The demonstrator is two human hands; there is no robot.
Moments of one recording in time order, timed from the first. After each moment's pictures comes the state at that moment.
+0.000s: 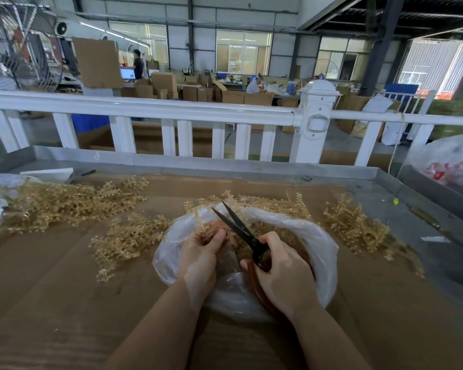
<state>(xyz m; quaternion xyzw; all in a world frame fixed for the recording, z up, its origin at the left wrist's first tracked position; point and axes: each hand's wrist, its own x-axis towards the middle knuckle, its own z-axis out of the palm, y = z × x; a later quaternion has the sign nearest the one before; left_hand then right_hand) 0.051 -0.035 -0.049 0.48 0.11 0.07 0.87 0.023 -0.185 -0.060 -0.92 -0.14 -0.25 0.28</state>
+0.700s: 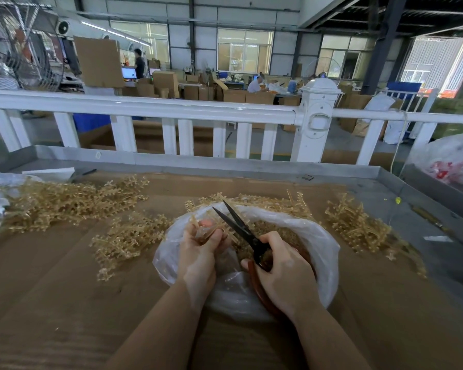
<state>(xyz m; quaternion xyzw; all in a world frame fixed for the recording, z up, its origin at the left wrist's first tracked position) 0.052 -0.036 -0.051 0.43 0.10 0.11 0.89 0.022 -0.185 -0.057 -0.92 -0.13 -0.24 0.29</state>
